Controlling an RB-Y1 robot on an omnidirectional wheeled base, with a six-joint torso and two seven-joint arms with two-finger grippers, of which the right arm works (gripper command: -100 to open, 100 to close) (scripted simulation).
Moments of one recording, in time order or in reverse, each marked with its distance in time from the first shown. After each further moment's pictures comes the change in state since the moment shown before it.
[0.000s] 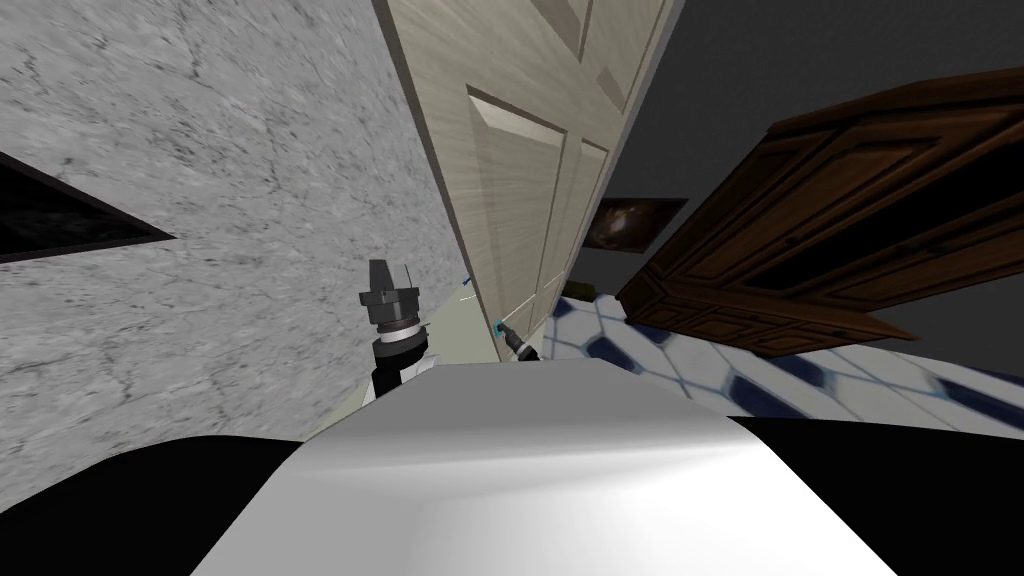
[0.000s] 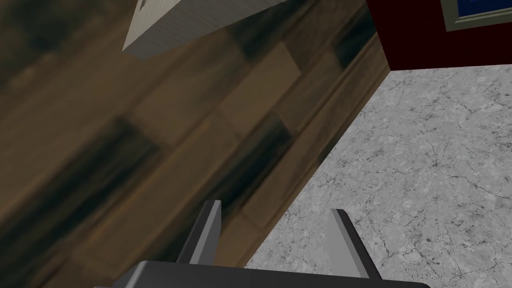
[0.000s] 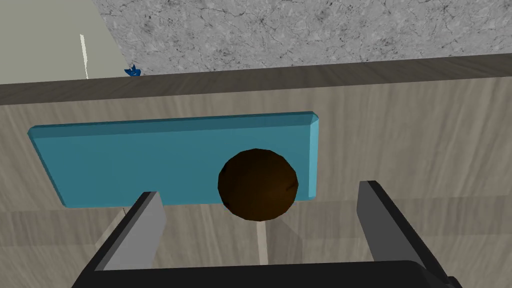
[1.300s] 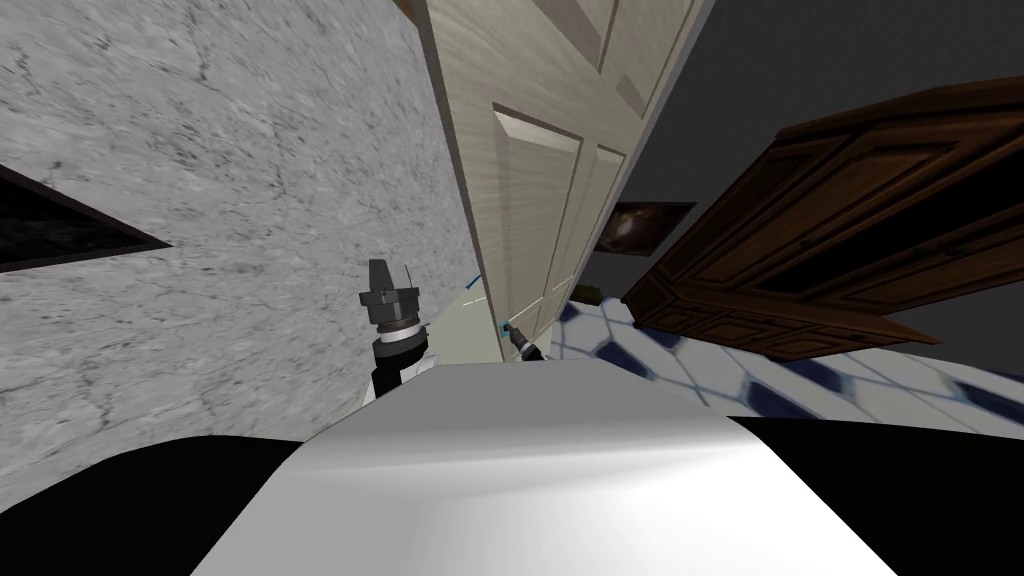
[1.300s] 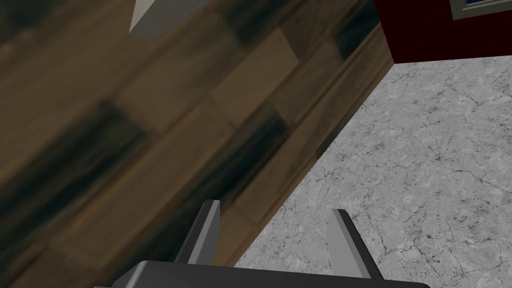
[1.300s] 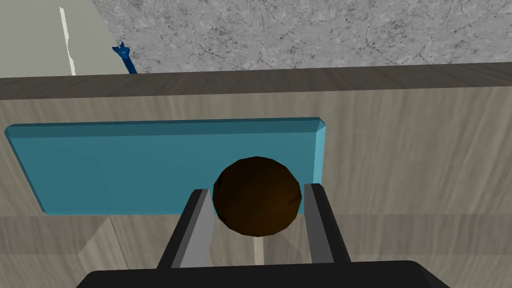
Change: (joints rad) arm 0.001 -0.010 -0.057 0.019 -0.006 0.004 0.013
